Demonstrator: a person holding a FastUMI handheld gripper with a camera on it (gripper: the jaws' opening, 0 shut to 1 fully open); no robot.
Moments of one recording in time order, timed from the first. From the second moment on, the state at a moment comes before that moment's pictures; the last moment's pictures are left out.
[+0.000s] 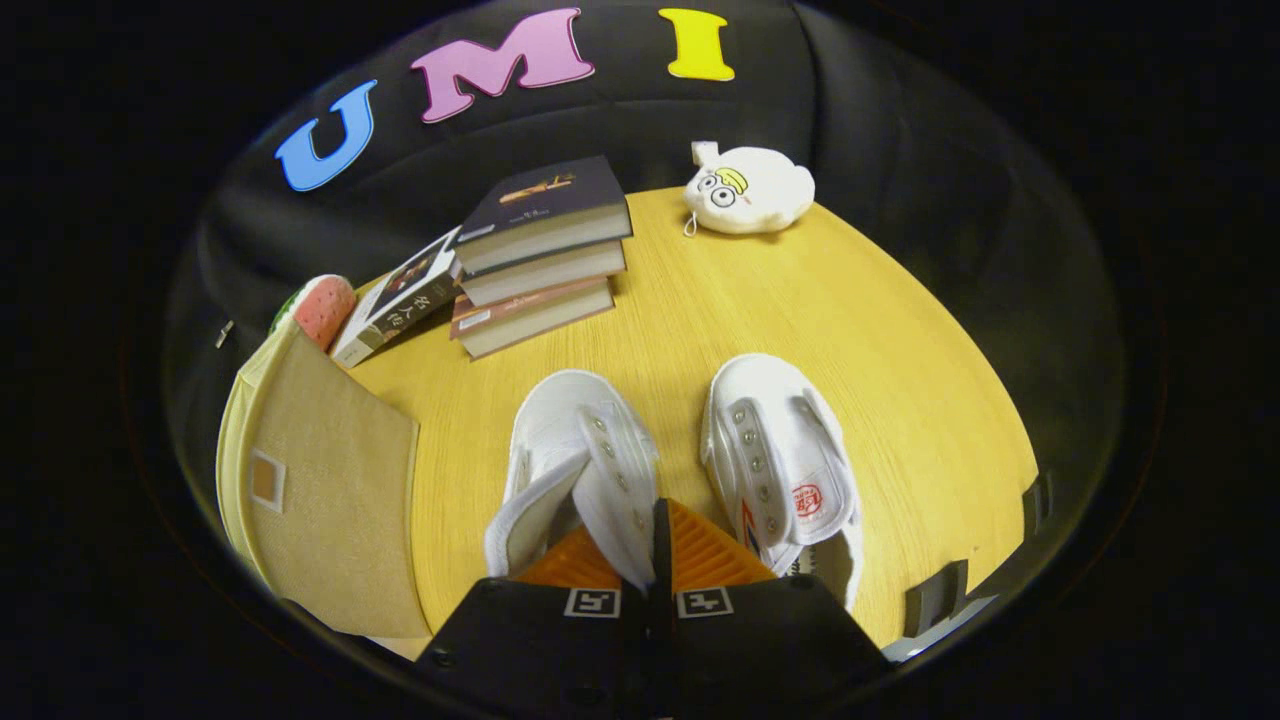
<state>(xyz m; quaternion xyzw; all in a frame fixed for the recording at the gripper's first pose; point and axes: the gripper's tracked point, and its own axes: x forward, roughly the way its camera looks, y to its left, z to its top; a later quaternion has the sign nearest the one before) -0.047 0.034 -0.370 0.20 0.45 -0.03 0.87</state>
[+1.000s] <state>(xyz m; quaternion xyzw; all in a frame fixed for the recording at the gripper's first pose) -0.012 0.241 -0.151 0.34 0.46 0.02 0.82</state>
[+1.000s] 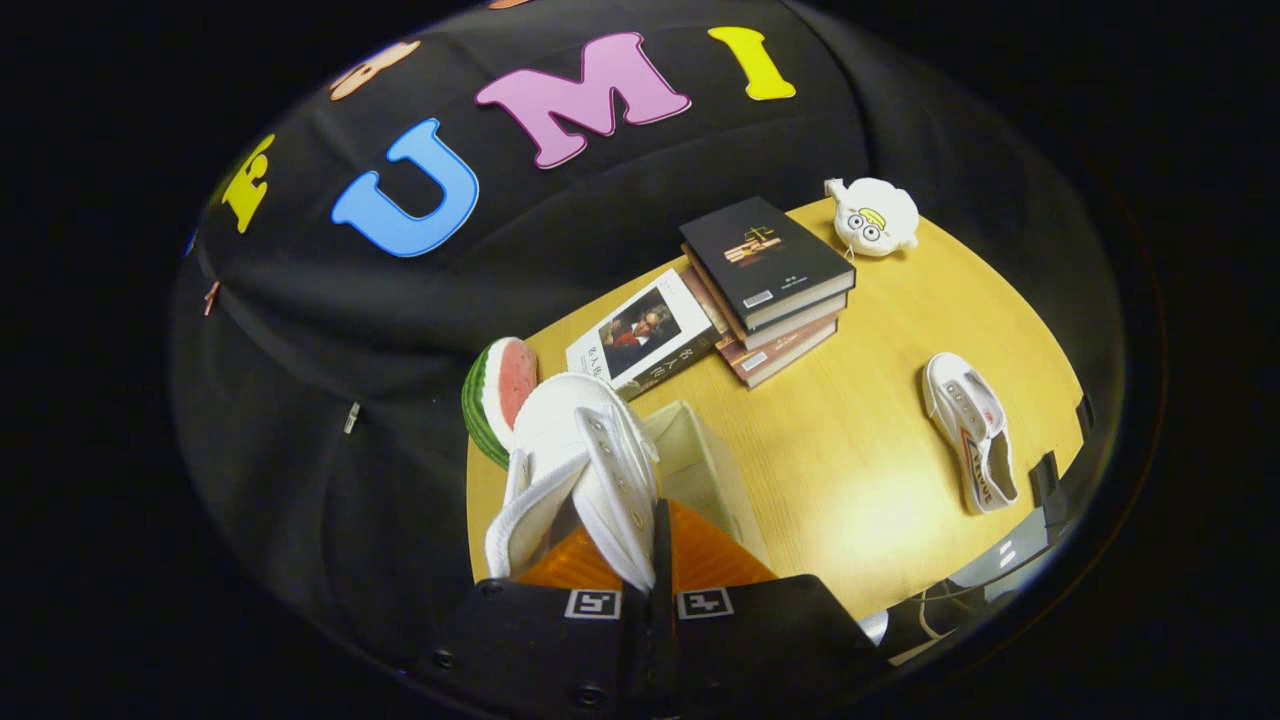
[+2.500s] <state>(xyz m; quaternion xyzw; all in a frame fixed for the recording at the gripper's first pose) -0.002 0.317 -0.178 0.34 0.48 0.05 0.81</state>
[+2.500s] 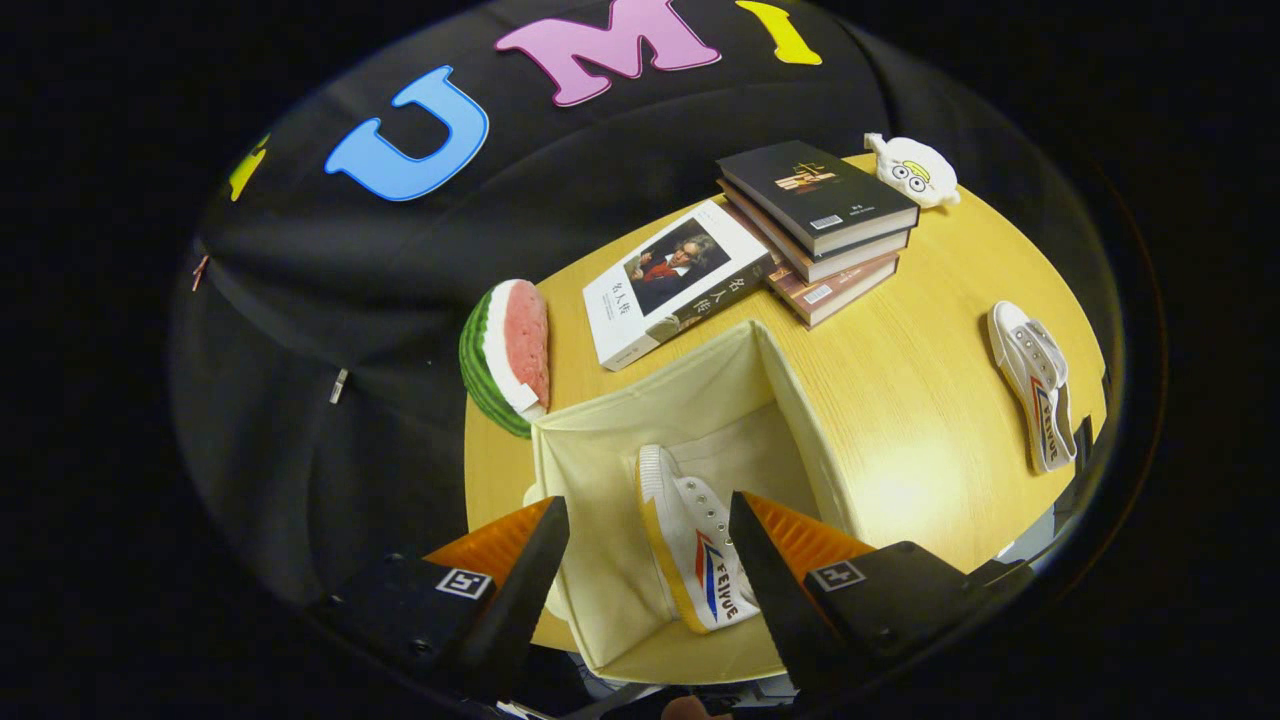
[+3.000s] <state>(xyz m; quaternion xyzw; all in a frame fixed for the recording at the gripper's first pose) 0.004 0.163 -0.130 0.32 0.39 0.07 0.86</state>
